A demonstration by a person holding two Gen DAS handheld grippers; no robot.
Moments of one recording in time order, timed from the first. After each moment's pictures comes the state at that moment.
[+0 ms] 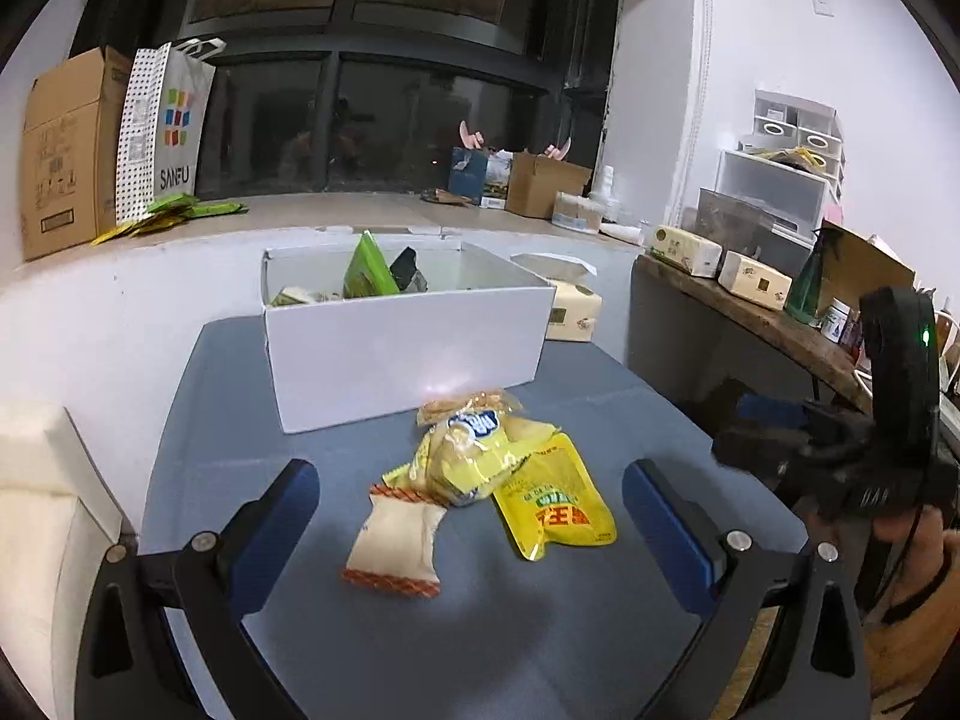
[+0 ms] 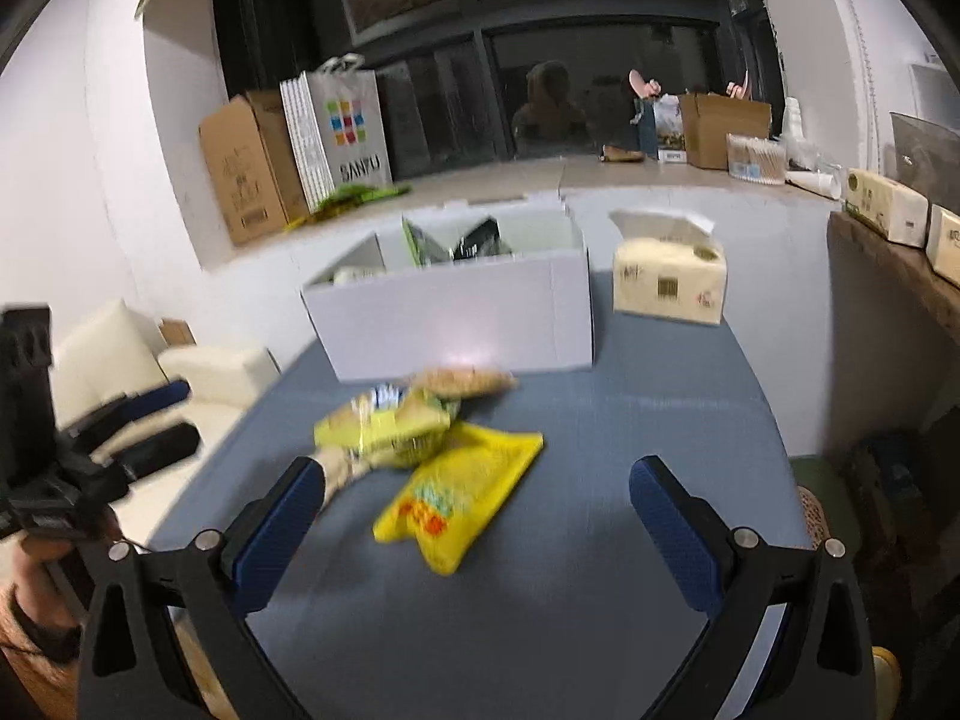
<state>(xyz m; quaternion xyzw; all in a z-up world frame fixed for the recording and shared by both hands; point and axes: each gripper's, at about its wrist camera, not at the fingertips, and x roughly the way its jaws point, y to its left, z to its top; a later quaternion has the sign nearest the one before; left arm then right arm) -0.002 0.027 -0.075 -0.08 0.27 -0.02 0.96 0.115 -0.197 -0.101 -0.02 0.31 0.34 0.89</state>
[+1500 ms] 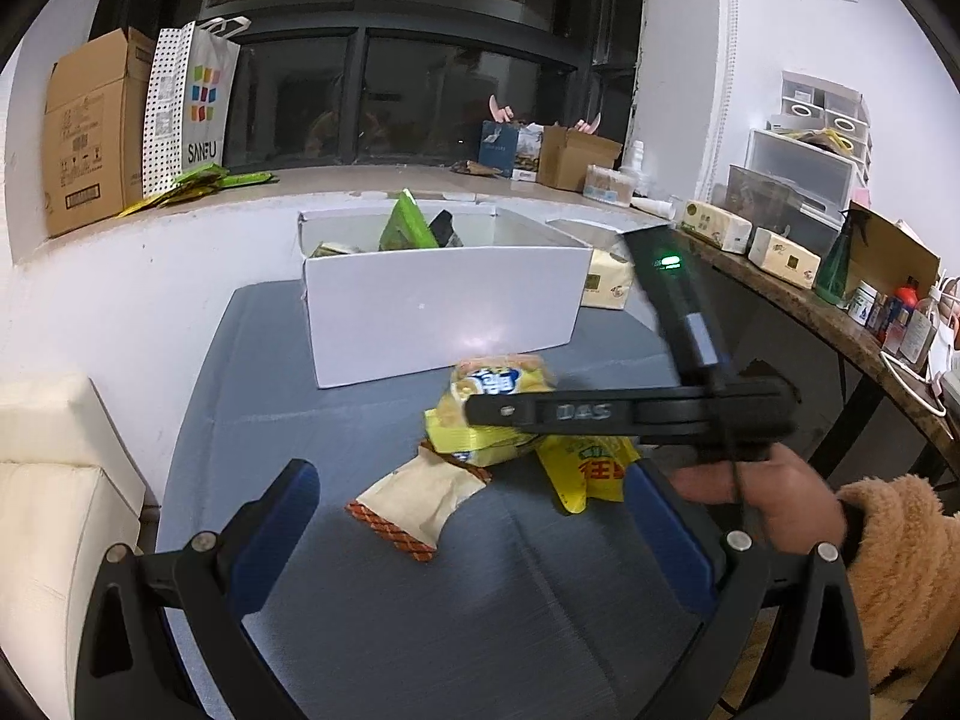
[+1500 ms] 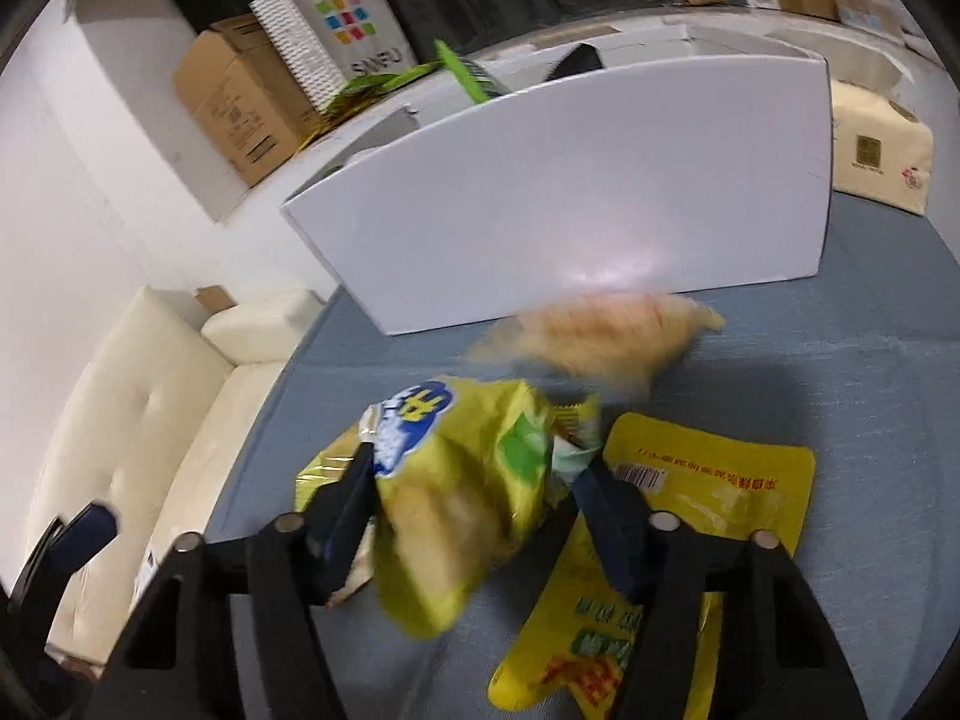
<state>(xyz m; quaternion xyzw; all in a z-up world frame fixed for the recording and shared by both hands) -0.011 0.040 -0.092 -0.07 0.29 0.02 0.95 0.199 -0.061 -0.173 0.04 0.44 0.42 0.79</state>
